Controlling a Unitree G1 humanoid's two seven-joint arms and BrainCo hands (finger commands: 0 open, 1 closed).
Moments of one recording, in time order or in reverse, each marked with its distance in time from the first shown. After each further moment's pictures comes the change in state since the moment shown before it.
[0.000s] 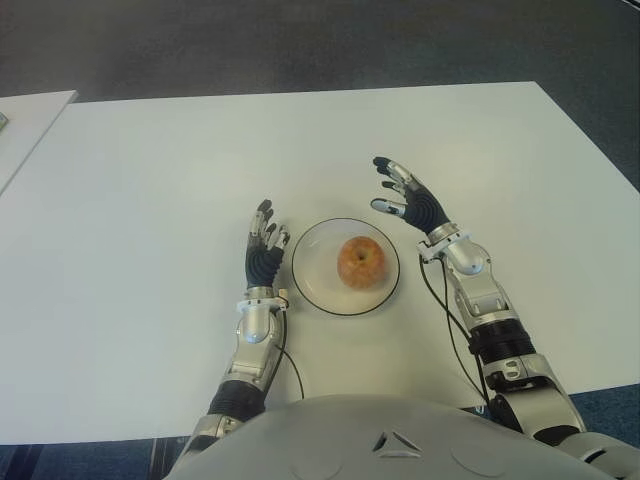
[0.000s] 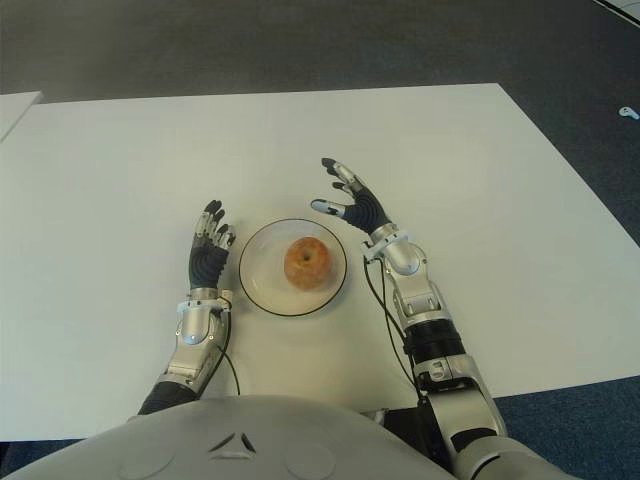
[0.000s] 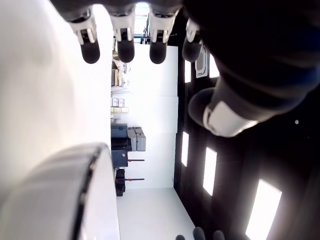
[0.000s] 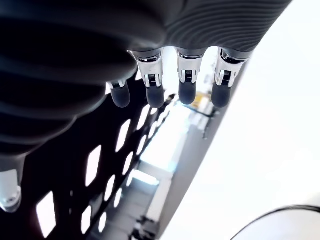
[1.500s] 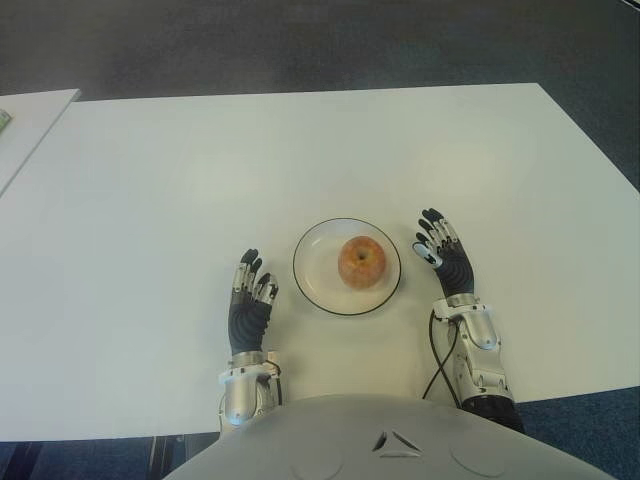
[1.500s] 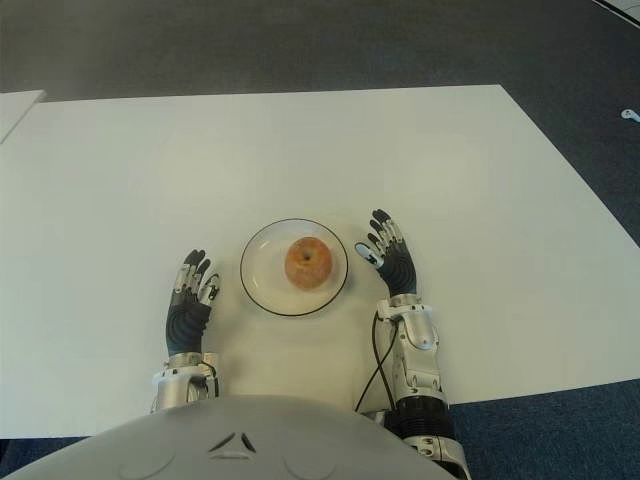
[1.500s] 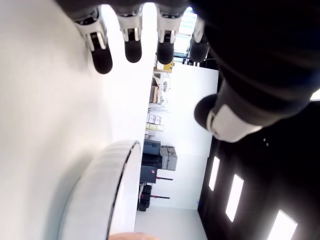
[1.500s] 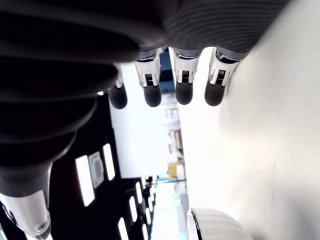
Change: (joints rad) left arm 0.530 -0.025 -0.086 -0.561 -0.026 0.238 -0.035; right arm 0.368 0.198 -0.211 -0.034 0.188 -0.103 -0.019
